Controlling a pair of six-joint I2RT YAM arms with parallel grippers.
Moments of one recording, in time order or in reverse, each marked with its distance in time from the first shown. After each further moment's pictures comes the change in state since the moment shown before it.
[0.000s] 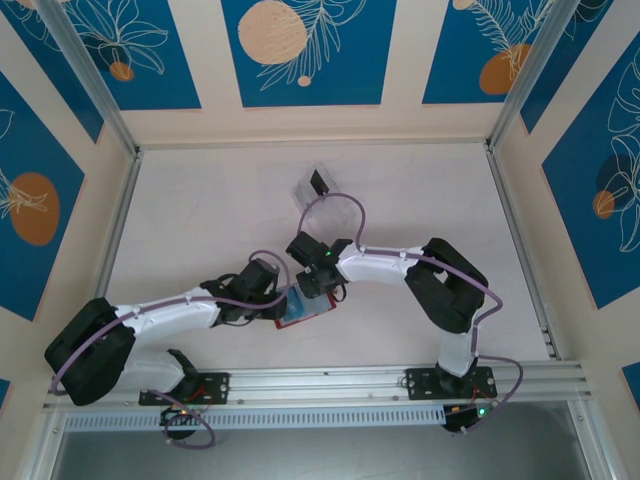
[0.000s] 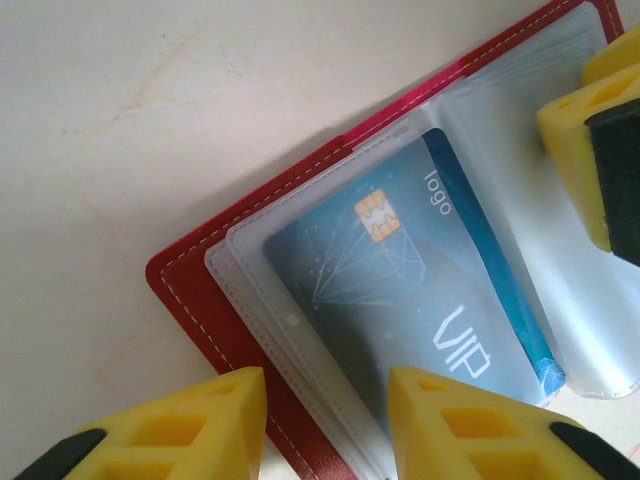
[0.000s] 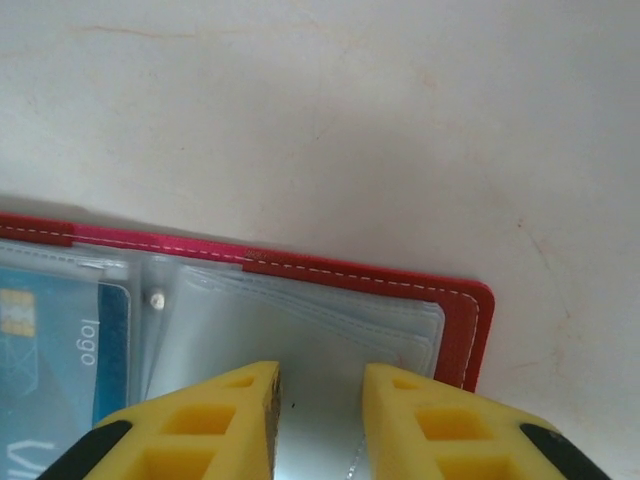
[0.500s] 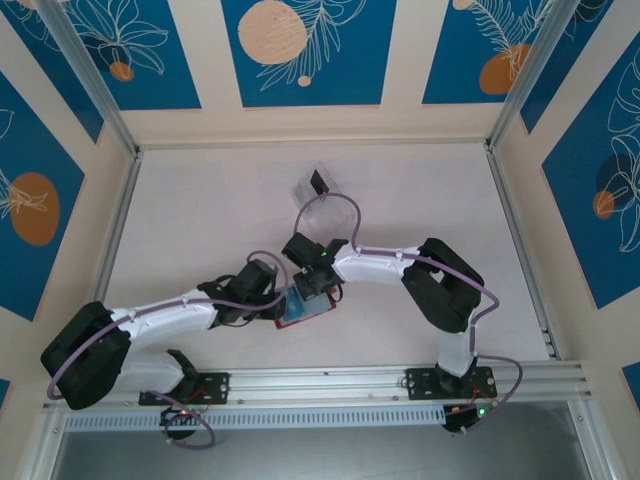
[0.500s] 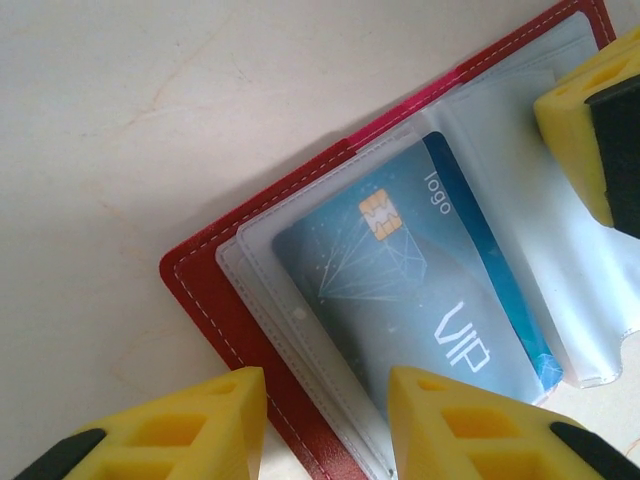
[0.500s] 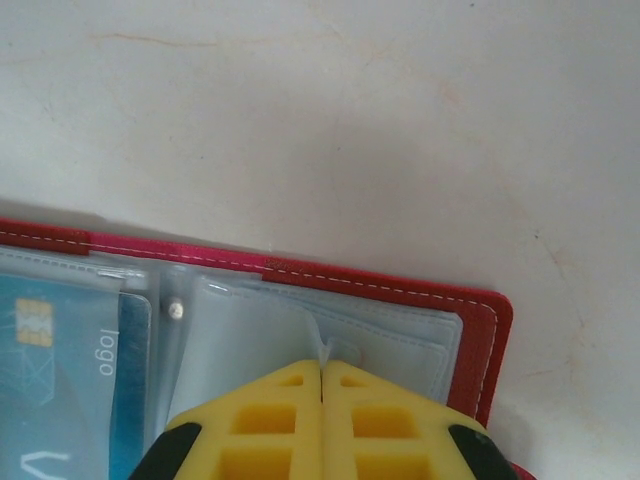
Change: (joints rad) left arm 0.000 -0.028 -0.011 0.000 -0.010 0.000; right arm 0.014 0.016 0.028 -0.019 0.014 0.006
